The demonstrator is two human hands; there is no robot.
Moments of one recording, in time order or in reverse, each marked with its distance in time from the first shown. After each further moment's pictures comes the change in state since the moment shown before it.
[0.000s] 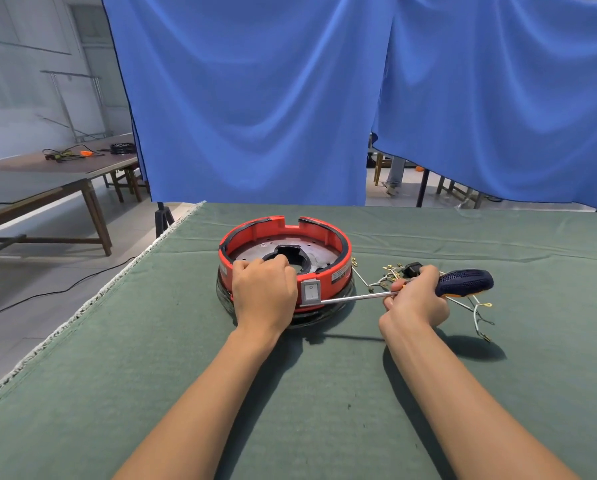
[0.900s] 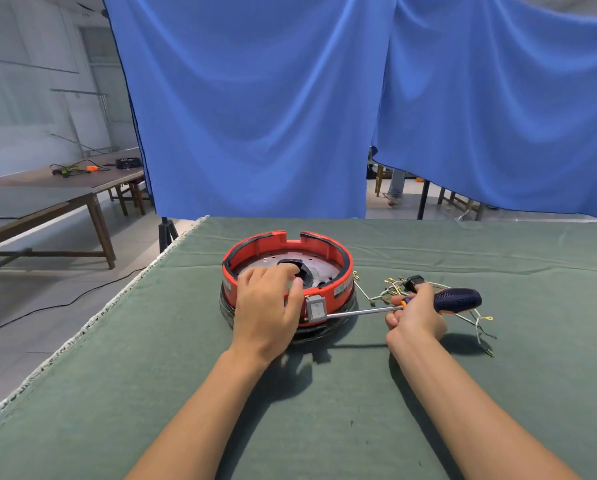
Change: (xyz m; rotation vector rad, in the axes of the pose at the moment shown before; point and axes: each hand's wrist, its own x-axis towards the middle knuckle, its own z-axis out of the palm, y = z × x) left_hand -0.010 -0.004 -0.014 -0.248 0.099 0.241; right_hand 0.010 0.000 -0.004 -0.091 -0.050 0.093
